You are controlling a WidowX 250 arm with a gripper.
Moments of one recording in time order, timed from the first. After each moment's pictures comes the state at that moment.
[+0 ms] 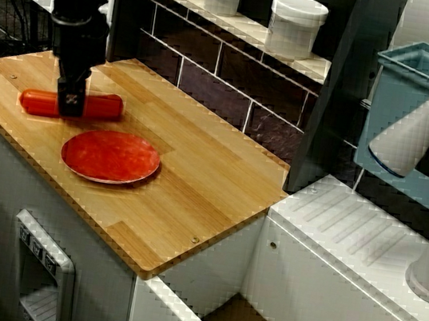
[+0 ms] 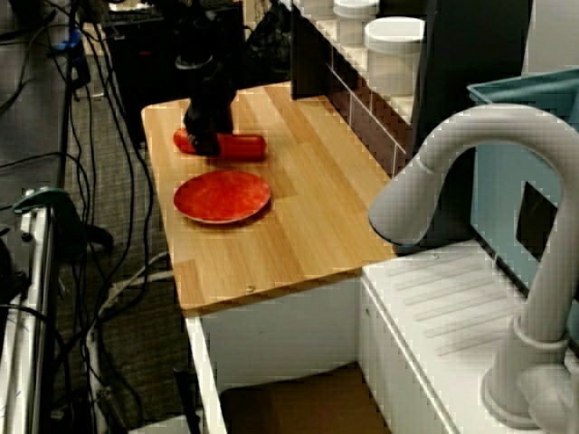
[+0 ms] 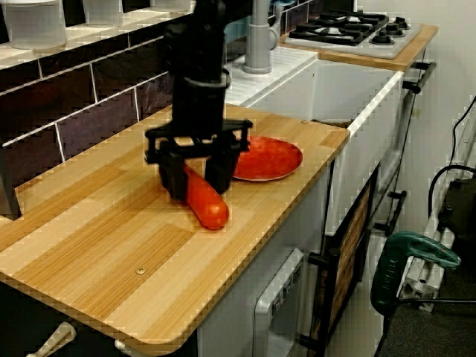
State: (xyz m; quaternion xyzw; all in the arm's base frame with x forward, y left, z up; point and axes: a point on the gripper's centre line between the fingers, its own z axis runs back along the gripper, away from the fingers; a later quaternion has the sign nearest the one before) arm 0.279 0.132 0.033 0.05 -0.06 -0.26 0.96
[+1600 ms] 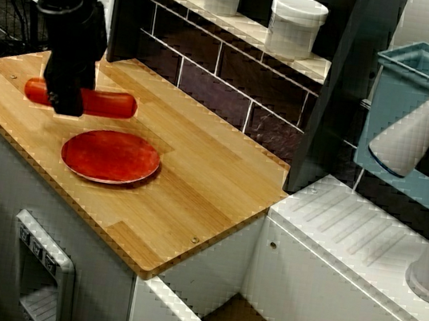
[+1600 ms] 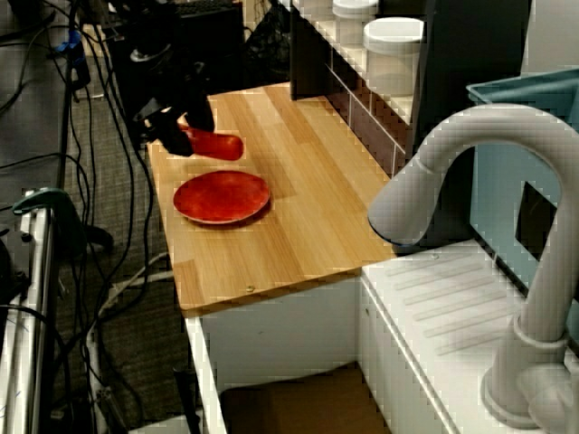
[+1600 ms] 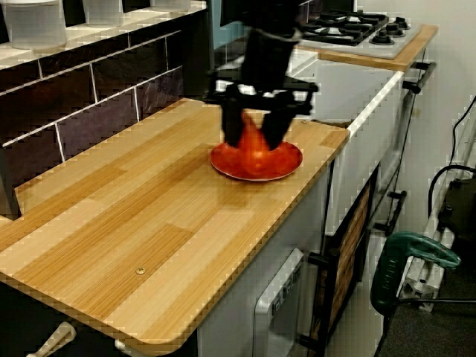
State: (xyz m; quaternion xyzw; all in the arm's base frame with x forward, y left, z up) arm 0.249 0.071 0.074 0.07 -0.12 -0.43 0.89
